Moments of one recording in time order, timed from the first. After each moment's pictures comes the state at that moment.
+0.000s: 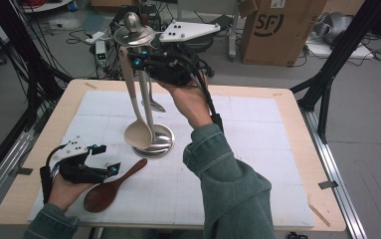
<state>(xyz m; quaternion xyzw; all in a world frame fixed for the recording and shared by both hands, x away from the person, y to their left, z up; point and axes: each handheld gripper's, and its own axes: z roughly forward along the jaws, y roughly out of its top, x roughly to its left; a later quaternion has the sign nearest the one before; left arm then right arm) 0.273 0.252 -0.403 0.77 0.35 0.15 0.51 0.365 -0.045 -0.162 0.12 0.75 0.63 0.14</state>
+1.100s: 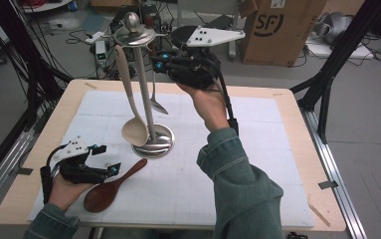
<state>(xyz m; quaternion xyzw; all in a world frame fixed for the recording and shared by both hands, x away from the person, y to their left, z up) 0.274 0.251 -0.403 0.77 0.35 0.16 0.51 0.369 -0.088 -0.172 0.13 0.74 0.64 0.14</state>
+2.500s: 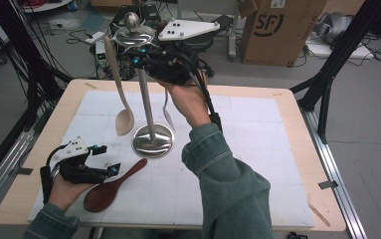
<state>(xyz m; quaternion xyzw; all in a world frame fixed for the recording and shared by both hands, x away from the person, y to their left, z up) 0.273 0.251 -0.403 0.77 0.34 0.15 0.51 0.364 -0.045 -0.158 0.11 0.75 0.63 0.15</state>
